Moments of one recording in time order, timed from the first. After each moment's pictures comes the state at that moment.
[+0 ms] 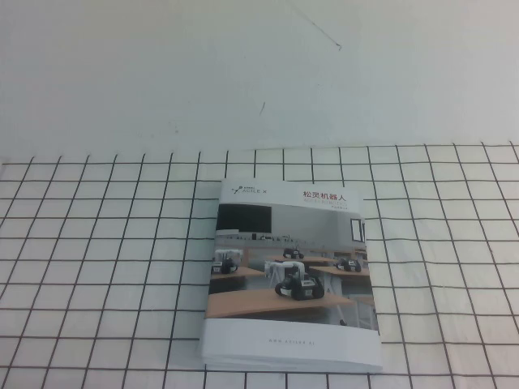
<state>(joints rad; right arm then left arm) -0.06 -0.01 0.03 0.00 0.44 -0.19 -0.05 -0.02 0.02 -0.01 0.38 -0.04</state>
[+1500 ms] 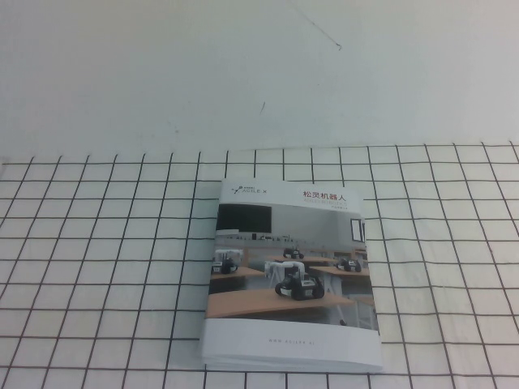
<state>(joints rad) -0.06 -0.01 0.03 -0.01 -0.48 -0.15 -0.05 -0.02 0.03 0.00 -0.47 -0.04</state>
